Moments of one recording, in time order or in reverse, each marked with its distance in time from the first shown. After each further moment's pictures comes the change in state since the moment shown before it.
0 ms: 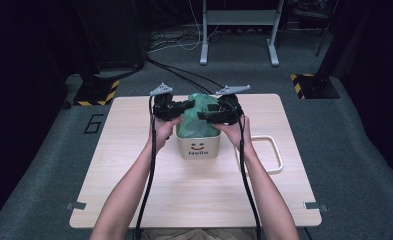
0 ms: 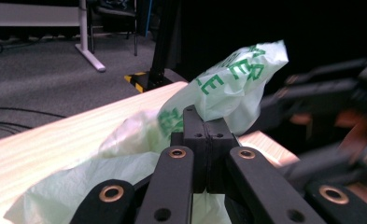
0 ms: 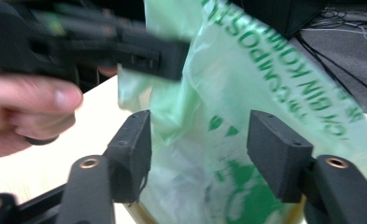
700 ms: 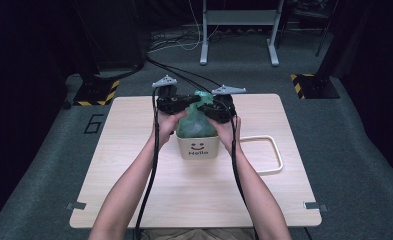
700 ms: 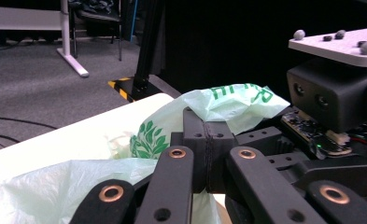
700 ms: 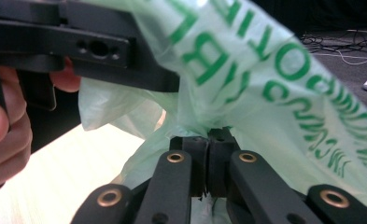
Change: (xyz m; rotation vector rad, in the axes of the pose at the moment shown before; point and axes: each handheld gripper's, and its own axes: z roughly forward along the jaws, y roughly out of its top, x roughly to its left) left arm -0.017 0.022 0.002 -0.007 -0.056 -0.014; right arm 0.003 -0.001 0.022 -0.137 -0.048 0.039
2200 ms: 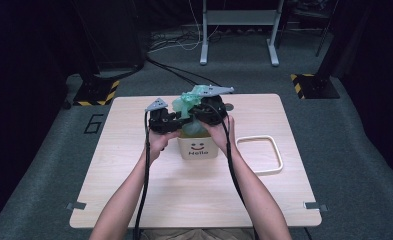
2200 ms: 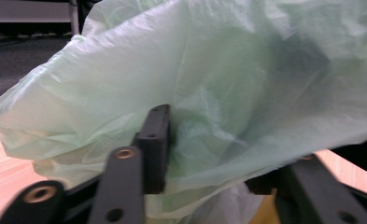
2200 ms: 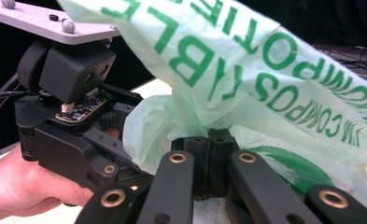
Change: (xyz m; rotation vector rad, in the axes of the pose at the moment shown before) left arm 0.035 -0.075 -0.012 0.011 0.014 0.033; right arm 0.043 0.016 -0.005 0.043 0.018 -0.137
